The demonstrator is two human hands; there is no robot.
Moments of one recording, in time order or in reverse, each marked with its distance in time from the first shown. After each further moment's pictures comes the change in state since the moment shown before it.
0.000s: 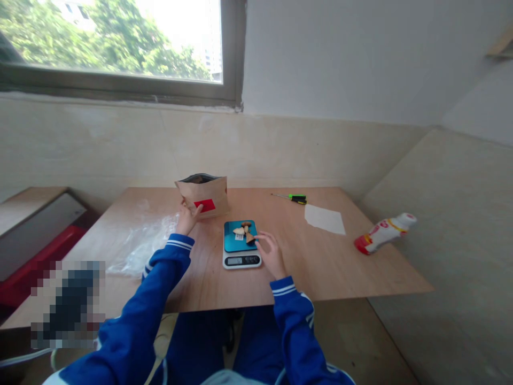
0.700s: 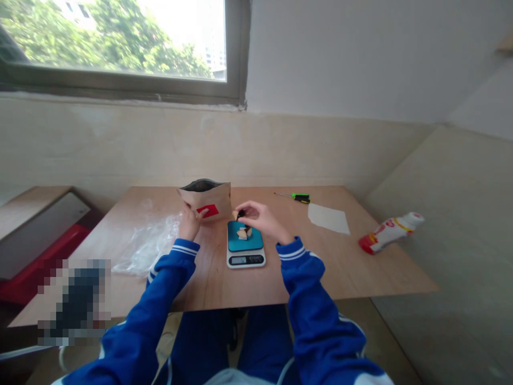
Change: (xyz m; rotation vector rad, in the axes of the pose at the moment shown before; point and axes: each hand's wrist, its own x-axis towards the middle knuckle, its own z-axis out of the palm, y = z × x) left_hand -0.019 0.012 -0.014 0.158 0.001 0.015; right_hand 0.101 -0.107 -0.012 0.205 -0.483 -0.070
